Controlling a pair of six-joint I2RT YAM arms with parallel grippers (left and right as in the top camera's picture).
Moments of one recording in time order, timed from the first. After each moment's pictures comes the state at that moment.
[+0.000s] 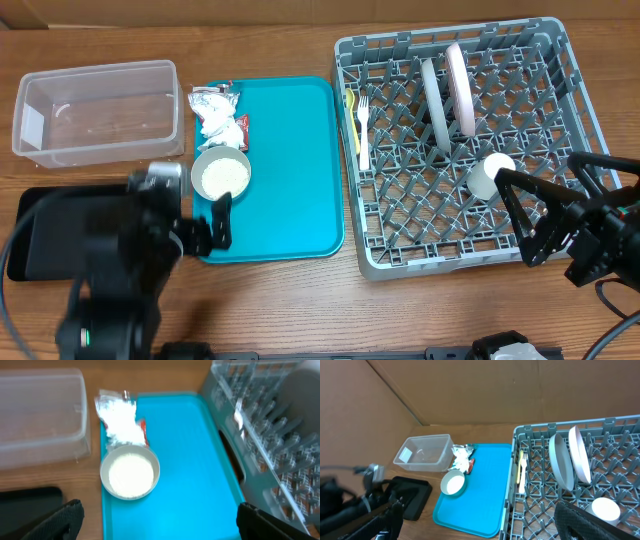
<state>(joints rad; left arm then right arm) -0.03 0.78 0.97 -0.85 0.16 -0.05 0.25 1.24 2.43 -1.64 -0.25 0.28</state>
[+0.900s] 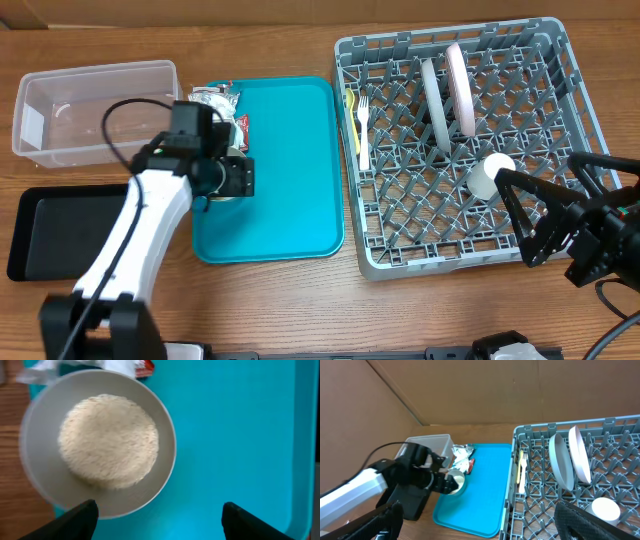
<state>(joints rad) -0.10 1.55 1.11 -0.79 0.12 -0.11 0.25 1.24 2.43 -1.64 -0.25 0.28</state>
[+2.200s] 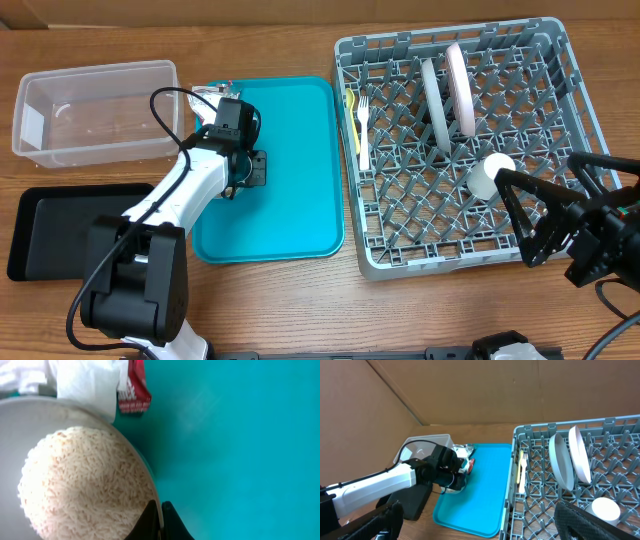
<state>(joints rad) -0.20 1.80 1.14 -0.61 -0.04 -0.18 0.25 1.24 2.43 -1.64 -0.25 0.28</state>
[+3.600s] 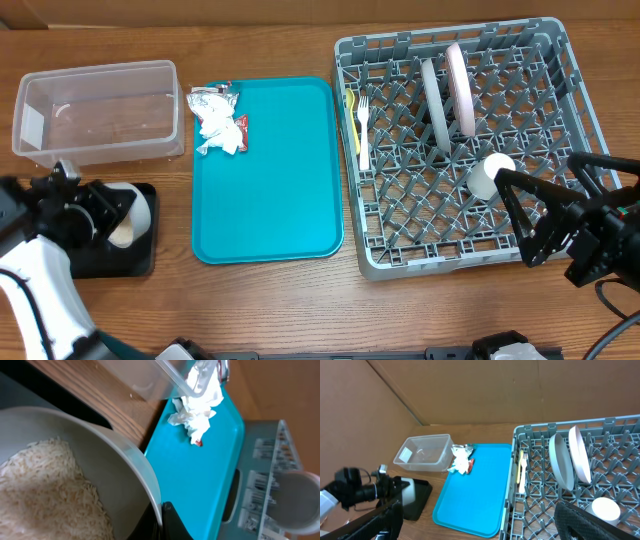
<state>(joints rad) 0.72 1.36 0.99 -0.83 0.69 -0.13 0.25 1.24 2.43 -1.64 -0.25 0.28</state>
